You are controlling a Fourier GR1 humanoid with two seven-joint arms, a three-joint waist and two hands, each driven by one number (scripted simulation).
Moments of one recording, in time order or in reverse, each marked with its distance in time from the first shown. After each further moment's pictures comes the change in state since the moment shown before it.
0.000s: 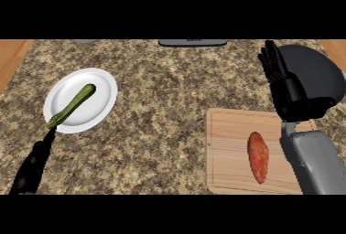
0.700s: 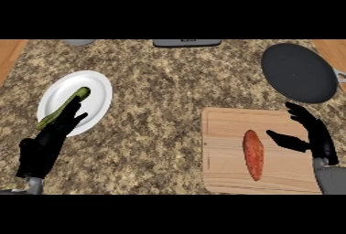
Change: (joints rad) left arm -0.078 -0.020 -0.050 -0.340 0.082 -0.112 0.001; right arm 0.248 -0.170 0.001 0.234 0.226 -0.183 0.229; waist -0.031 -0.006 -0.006
